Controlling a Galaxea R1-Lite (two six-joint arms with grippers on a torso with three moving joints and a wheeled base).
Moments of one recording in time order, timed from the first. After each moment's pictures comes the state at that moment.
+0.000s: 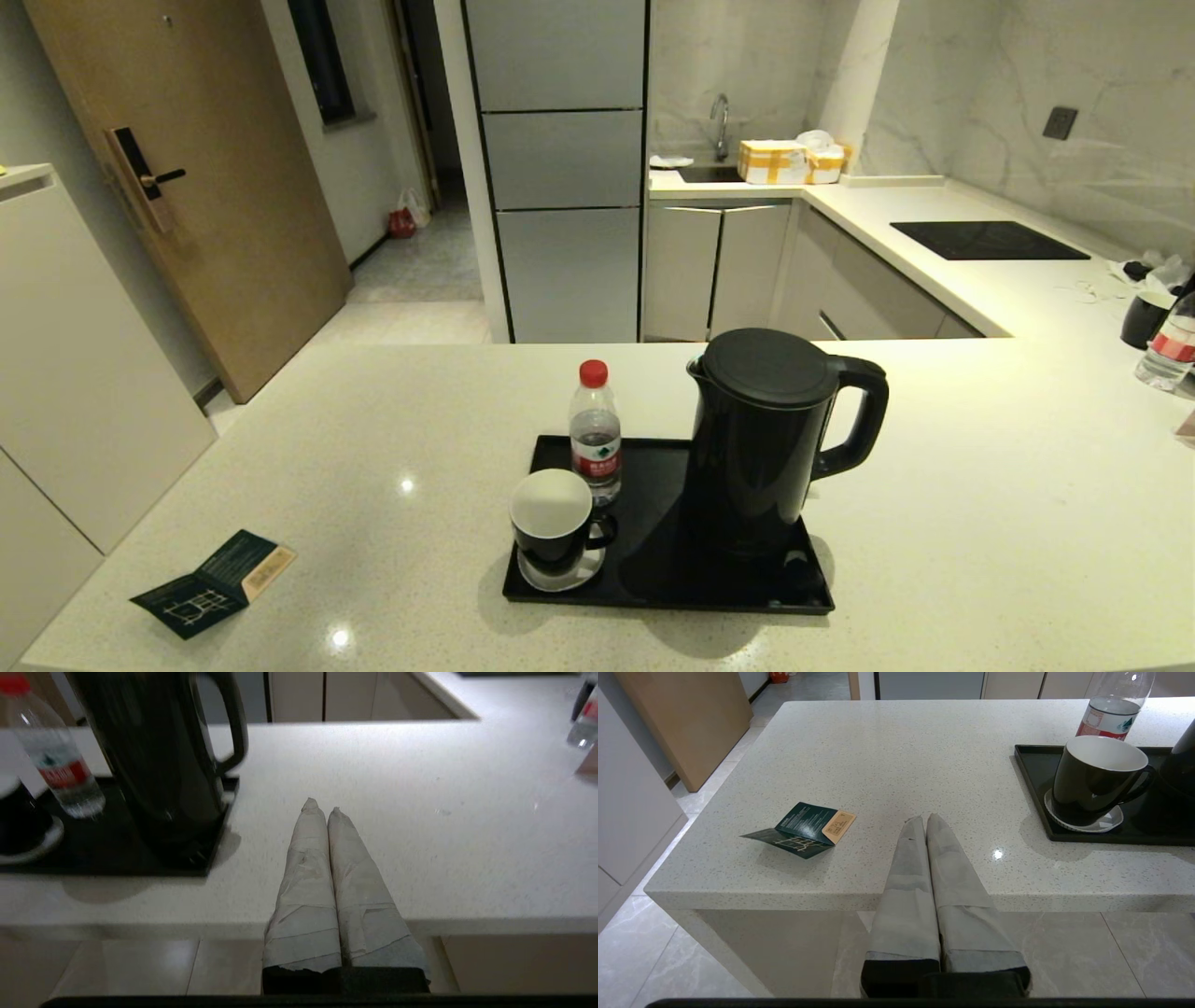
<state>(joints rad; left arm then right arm) 0.00 0.00 -0.02 0.06 0.00 0.01 -0.01 0.04 -0.12 0.05 -0.01 -0.03</state>
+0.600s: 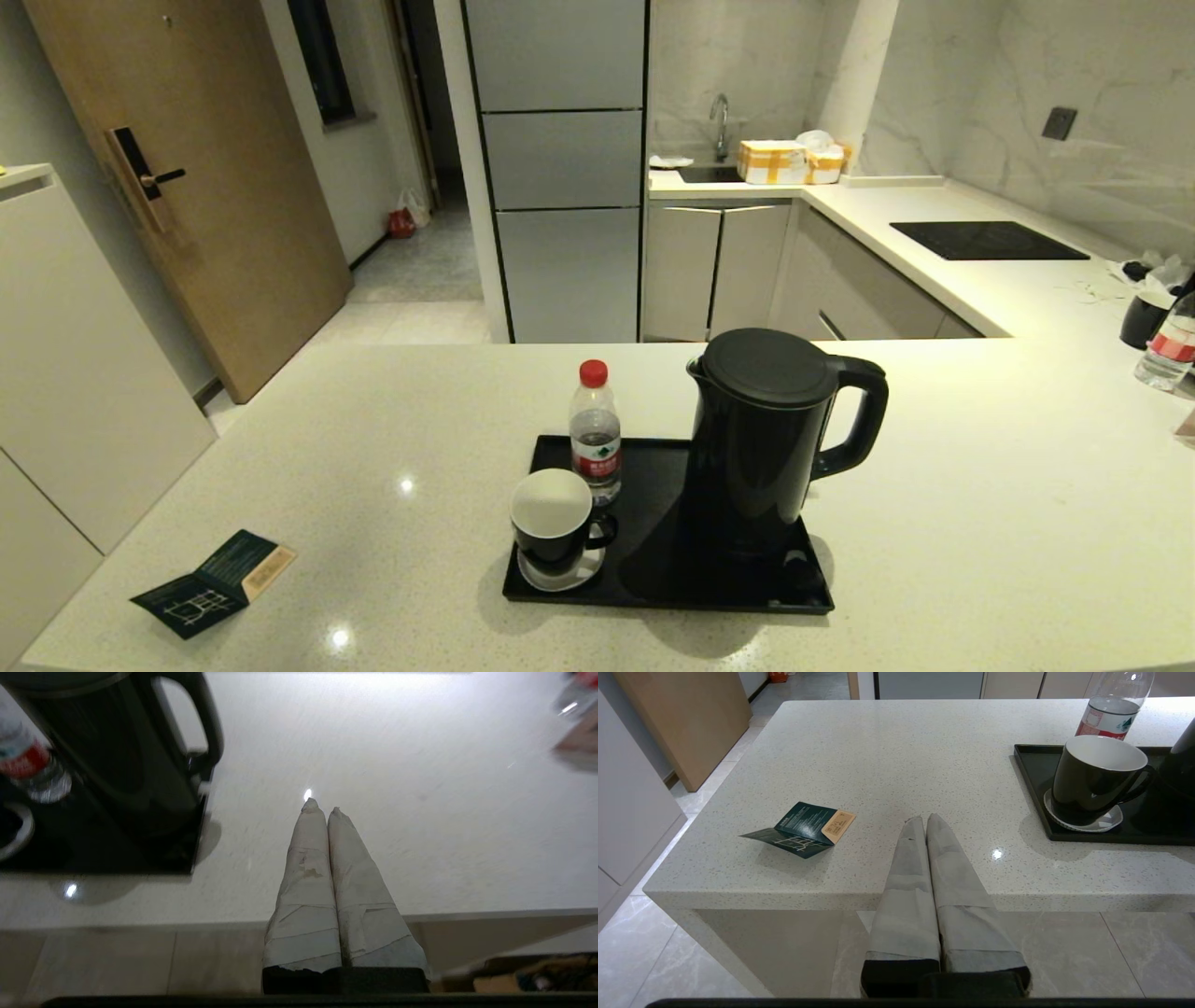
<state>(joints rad) 0.00 0.00 -0.02 0.06 0.00 0.01 -0.02 0.67 -0.51 0.15 -0.03 -0.06</state>
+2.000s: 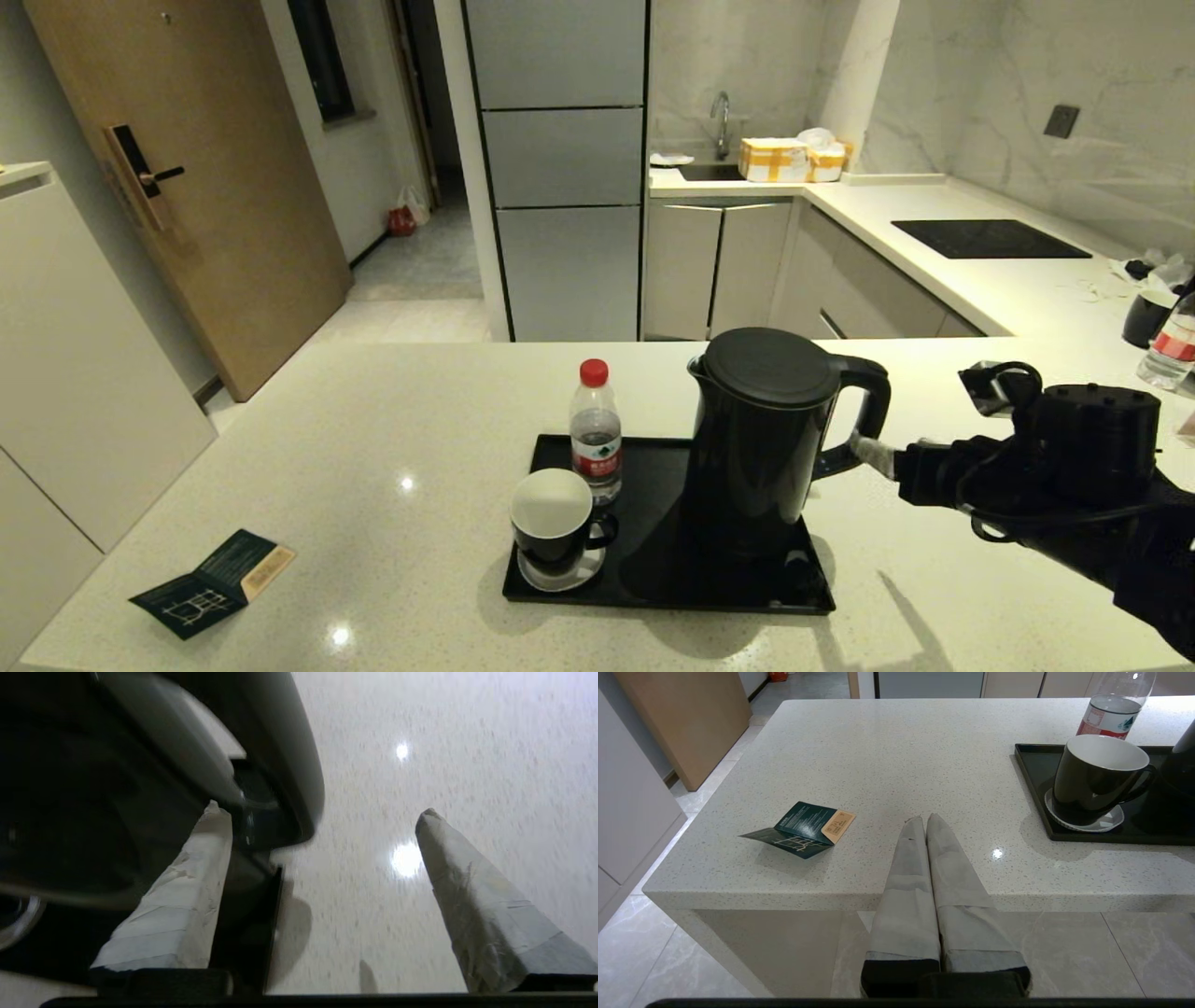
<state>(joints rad) 0.00 0.00 -0.02 0.06 0.00 0.01 0.17 1.81 -0.39 -1.05 0.01 0.16</state>
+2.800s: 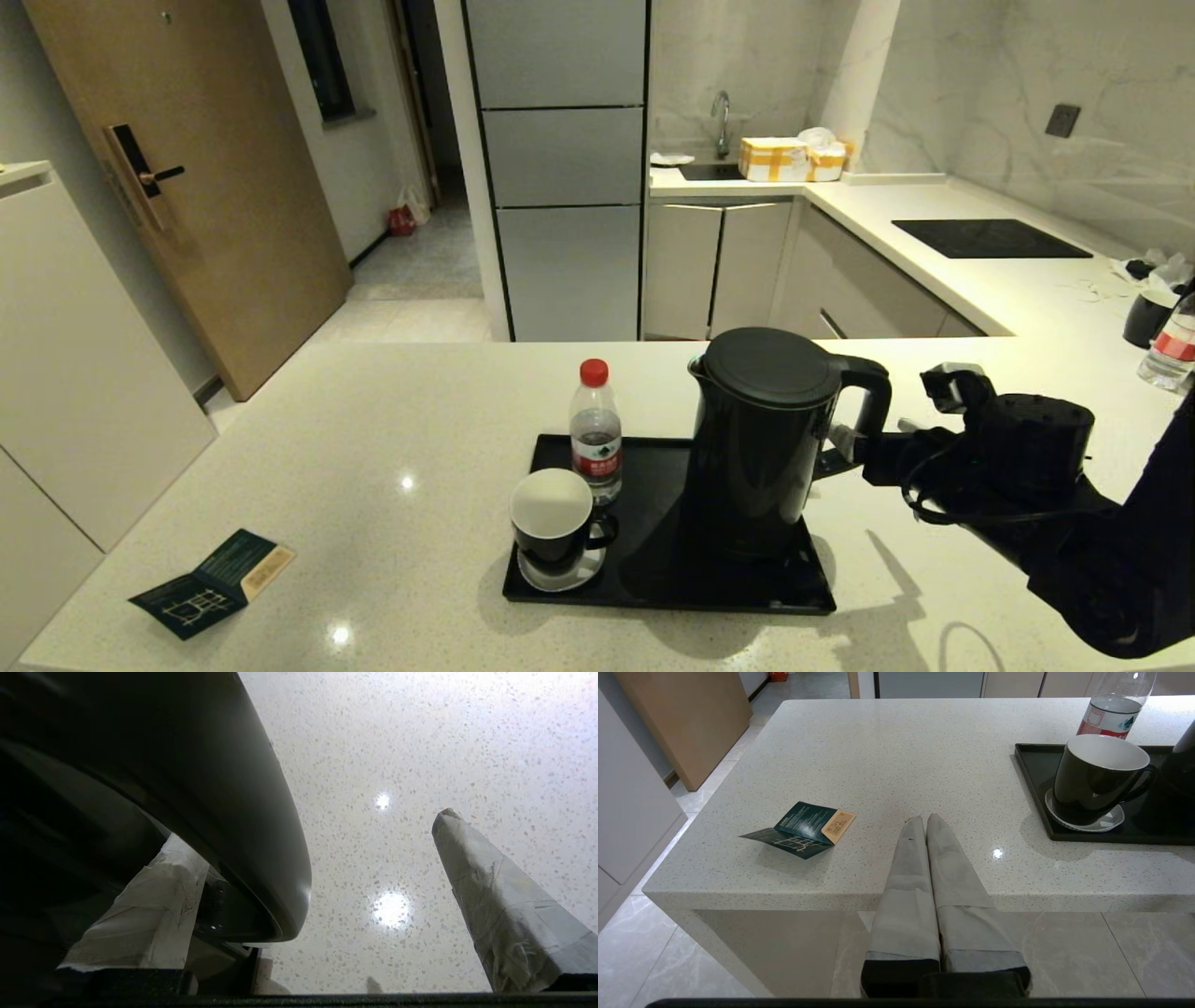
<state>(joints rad) 0.00 0.00 -0.02 0.06 0.00 0.01 0.18 2.05 -0.42 -1.37 -0.06 0.10</state>
